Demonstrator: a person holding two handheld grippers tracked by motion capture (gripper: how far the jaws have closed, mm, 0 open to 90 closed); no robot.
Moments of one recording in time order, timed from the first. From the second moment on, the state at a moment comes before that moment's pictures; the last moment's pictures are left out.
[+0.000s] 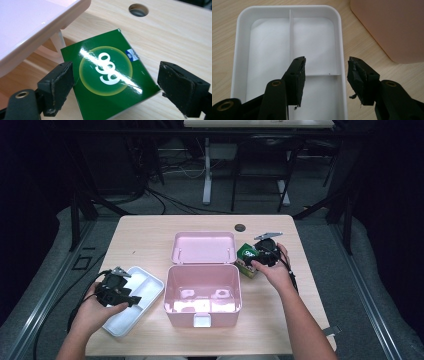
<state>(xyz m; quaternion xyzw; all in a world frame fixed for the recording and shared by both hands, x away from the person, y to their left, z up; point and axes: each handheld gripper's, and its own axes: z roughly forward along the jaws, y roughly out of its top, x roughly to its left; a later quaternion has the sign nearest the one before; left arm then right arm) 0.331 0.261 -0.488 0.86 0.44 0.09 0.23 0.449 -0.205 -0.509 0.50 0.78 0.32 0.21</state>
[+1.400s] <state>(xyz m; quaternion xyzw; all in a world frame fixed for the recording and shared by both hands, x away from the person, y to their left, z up) 0.329 0.261 -0.484 0.86 0.44 0.09 0.23 0.377 -0.222 -0.515 0.49 0.80 0.29 0.21</state>
